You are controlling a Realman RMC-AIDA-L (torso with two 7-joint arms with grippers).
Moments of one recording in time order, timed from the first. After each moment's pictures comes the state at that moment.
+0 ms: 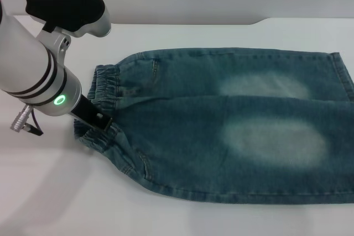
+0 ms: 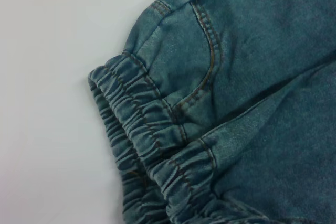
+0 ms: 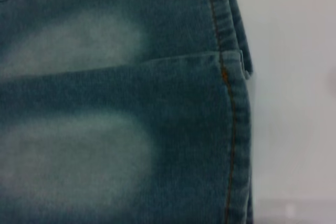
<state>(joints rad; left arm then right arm) -0.54 -2.06 -1.47 -1.56 2.80 -1.55 0.03 0.10 2.08 -0.95 -1.64 0.62 1.67 -0.35</state>
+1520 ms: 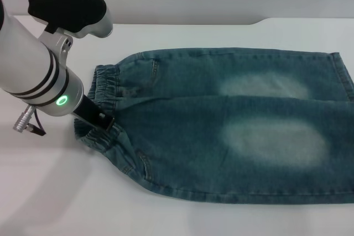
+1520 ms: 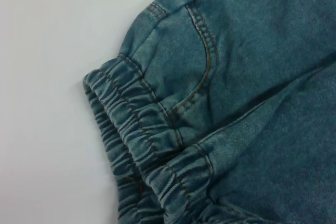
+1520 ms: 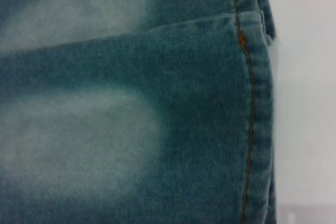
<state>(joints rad) -0.54 -2.06 -1.47 -1.55 2.80 -1.53 0.03 0.14 2.07 -0.95 -1.46 0.63 1.62 -0.41</state>
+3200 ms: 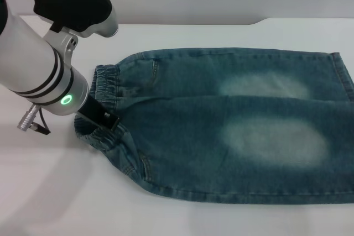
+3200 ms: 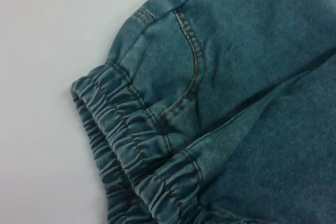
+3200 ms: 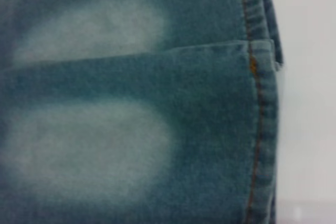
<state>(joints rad) -0.55 -2.06 -1.47 -1.55 2.78 -1.53 0.04 0.16 2.07 -0.92 -1.53 0.63 1.69 -0.42</state>
